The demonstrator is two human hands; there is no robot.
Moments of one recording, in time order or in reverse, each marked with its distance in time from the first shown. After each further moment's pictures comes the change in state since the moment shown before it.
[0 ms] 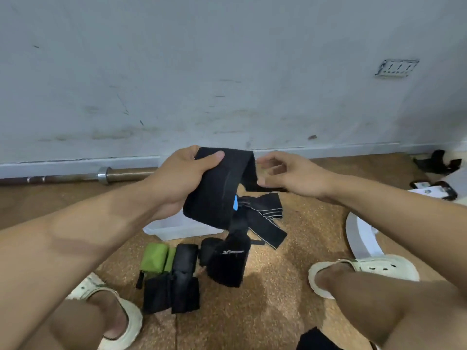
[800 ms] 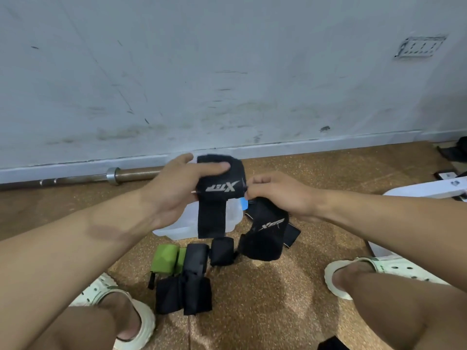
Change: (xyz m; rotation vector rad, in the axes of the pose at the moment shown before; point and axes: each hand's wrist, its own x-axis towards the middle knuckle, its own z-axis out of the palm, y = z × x) left_hand 0.001 -0.008 -0.008 -0.030 0.078 -0.136; right_hand 0.013 -0.005 0.055 0.308 -0.148 -0.034
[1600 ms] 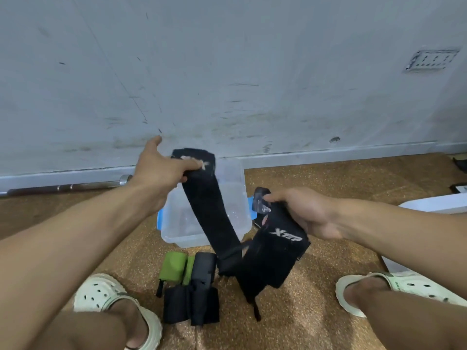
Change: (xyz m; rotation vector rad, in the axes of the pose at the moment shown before) left_hand 0.028 0.011 -0.041 0.098 0.444 0.171; right_hand -0.011 -0.002 -0.003 0.291 0.055 0.353
